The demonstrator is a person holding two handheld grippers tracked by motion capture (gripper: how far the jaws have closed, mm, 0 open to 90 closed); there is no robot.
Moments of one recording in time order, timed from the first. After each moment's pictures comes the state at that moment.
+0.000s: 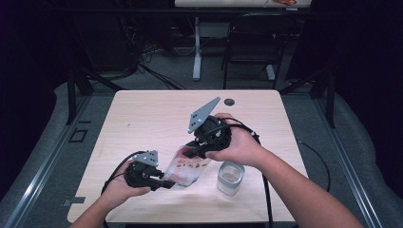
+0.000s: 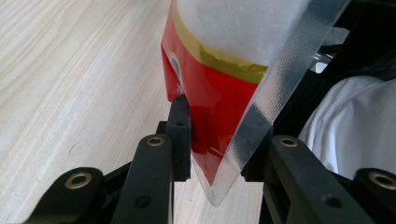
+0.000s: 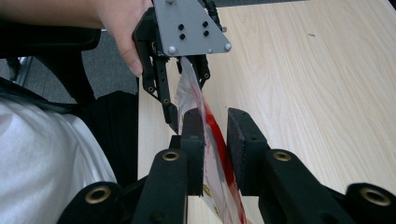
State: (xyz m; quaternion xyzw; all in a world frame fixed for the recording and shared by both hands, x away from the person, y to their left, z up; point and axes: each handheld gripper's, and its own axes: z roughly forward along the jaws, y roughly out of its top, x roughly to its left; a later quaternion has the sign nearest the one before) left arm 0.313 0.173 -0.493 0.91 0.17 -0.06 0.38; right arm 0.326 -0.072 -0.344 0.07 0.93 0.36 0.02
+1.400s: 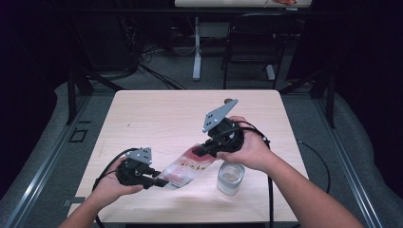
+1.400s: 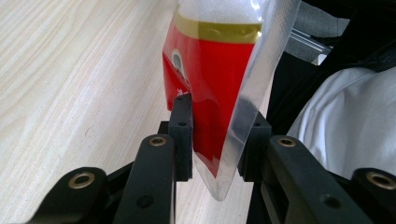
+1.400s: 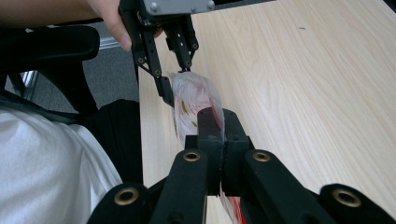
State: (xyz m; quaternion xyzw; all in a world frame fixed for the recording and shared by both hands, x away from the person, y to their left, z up) left arm 0.310 0.186 -0.470 0.92 0.18 -0.05 0.36; right arm 0.325 -0.101 -0.353 0.11 0.92 0.38 0.01
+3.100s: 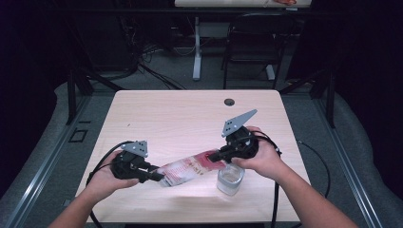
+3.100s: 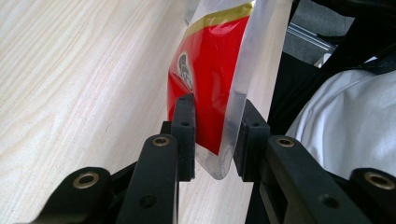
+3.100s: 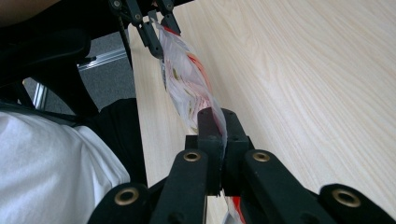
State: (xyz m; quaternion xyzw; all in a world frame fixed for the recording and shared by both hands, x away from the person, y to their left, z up) left arm 0.317 0.193 -0.448 0.92 0.18 -0.05 0.35; right arm 0.329 -0.142 -0.393 0.17 0.90 0.40 -0.02
